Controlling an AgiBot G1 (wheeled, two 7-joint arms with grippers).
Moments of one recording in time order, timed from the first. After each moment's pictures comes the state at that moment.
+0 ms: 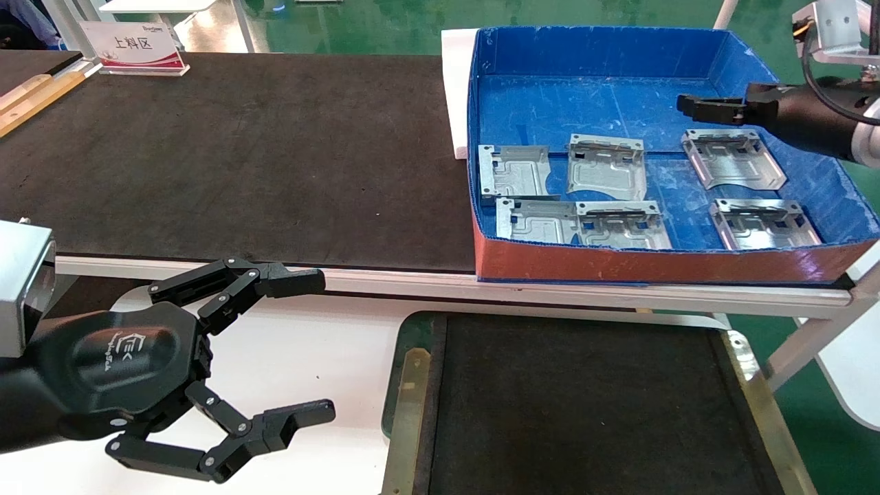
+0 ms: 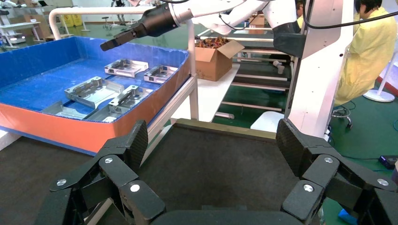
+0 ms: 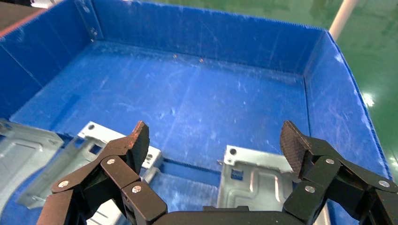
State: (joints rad) left arm -1.09 0.55 0.42 -1.23 0.62 1.42 -0.10; right arm 1.91 -1.03 -0.52 -0.06 -1.33 -0.77 0.13
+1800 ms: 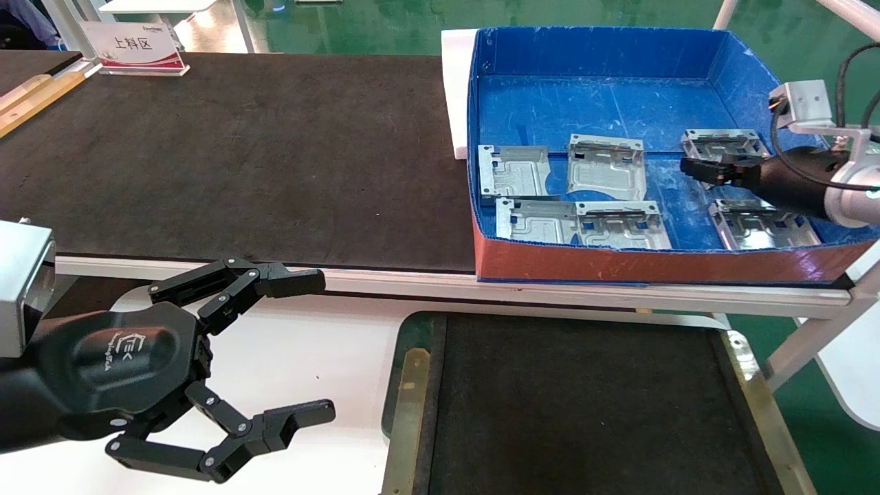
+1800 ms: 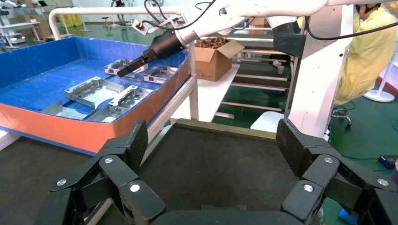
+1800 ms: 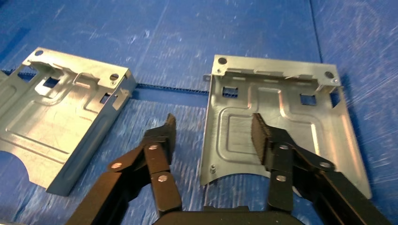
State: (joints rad) left arm -1.09 0.55 0.42 -1.23 0.62 1.42 -0.10; right arm 1.80 -1.04 -0.57 -0.01 -1.41 -0.71 0.31
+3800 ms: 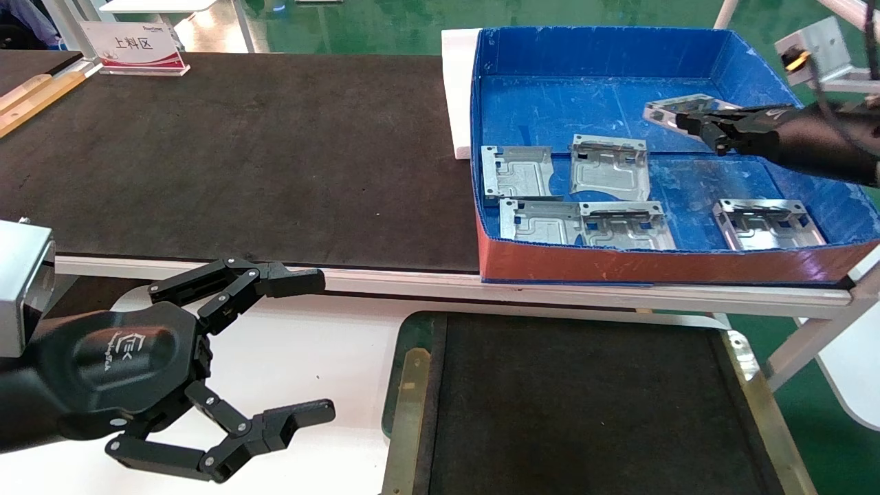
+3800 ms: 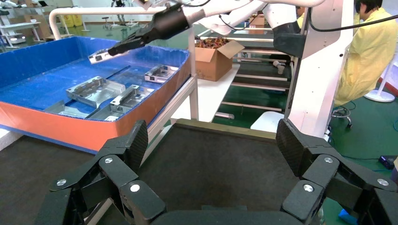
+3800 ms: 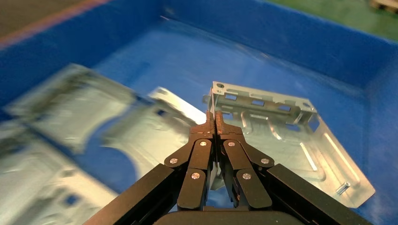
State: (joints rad) left arm -1.09 0.55 0.42 -1.23 0.62 1.42 -0.10; right arm 1.86 -0.92 -0.53 0.11 -1.33 -1.06 0.08
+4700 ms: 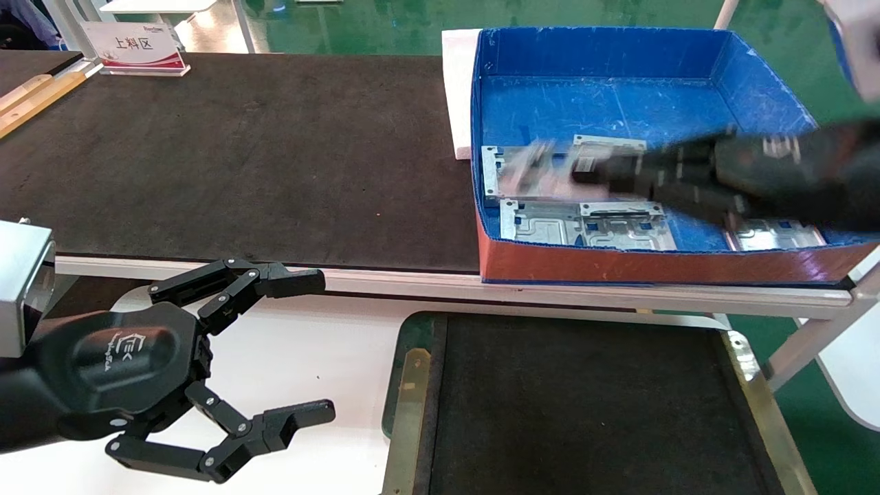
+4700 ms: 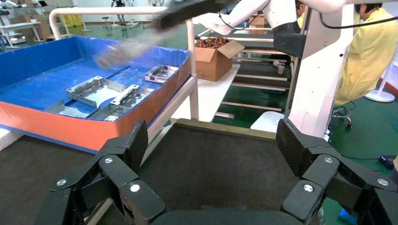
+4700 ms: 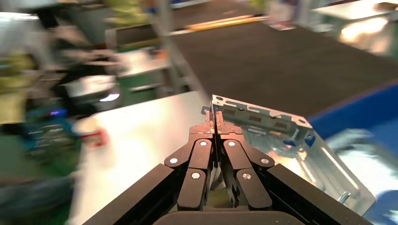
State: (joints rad) left arm -1.09 0.55 0.42 -1.23 0.62 1.42 -0.10; right arm 1.69 -0.67 -0.58 0.75 -0.93 -1.60 0.37
